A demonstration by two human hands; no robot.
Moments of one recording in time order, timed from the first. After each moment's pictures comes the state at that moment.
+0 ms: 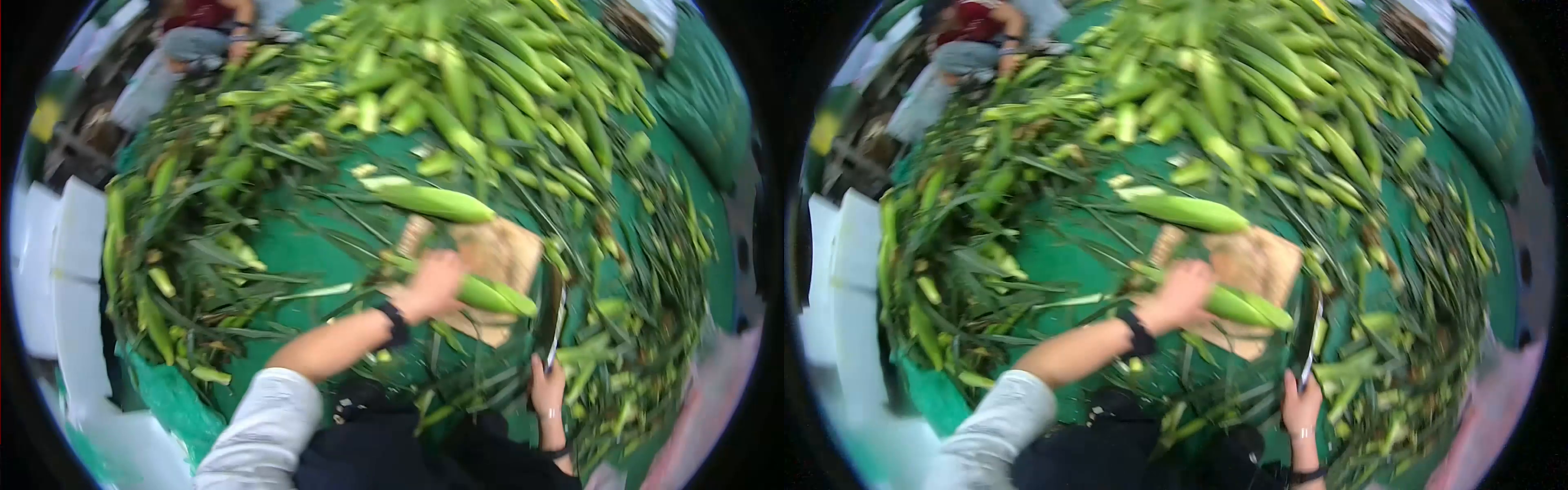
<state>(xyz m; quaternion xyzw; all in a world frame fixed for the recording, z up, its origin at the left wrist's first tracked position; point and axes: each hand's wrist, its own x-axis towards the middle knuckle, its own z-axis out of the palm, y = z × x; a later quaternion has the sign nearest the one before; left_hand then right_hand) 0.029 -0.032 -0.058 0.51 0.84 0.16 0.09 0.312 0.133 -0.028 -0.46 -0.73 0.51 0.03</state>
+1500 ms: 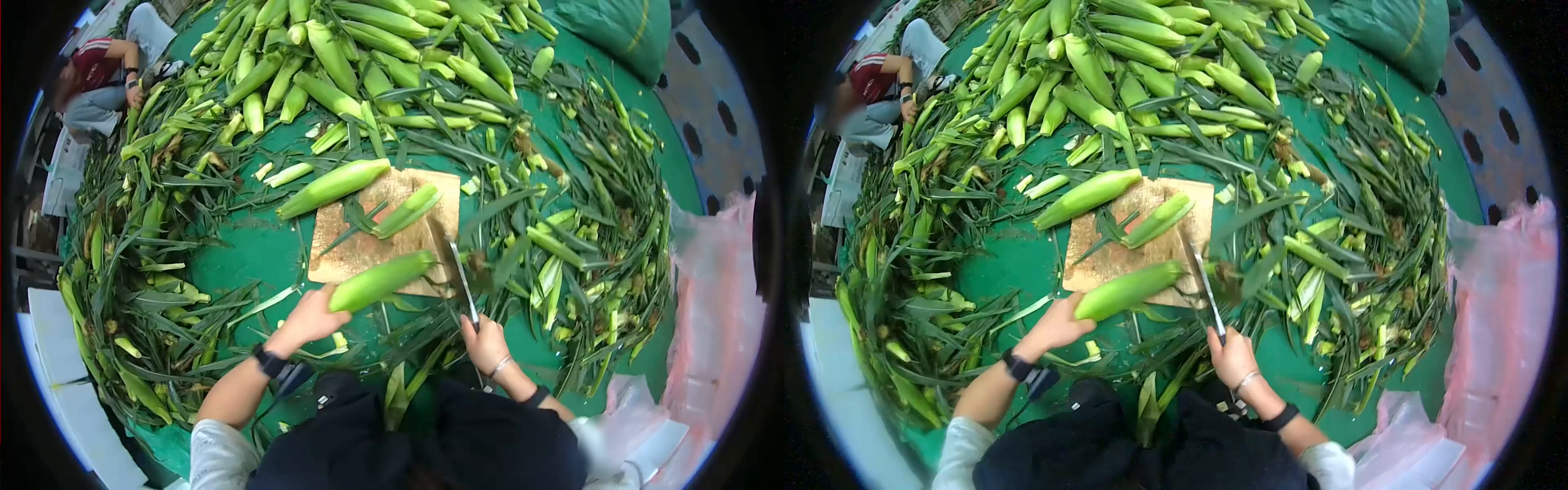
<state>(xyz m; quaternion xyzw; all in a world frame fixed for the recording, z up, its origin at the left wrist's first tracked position) 0.056 -0.150 -0.017 0.35 0.83 0.24 0.37 0.311 0.082 -0.025 -0.41 -0.82 0.40 -0.03</state>
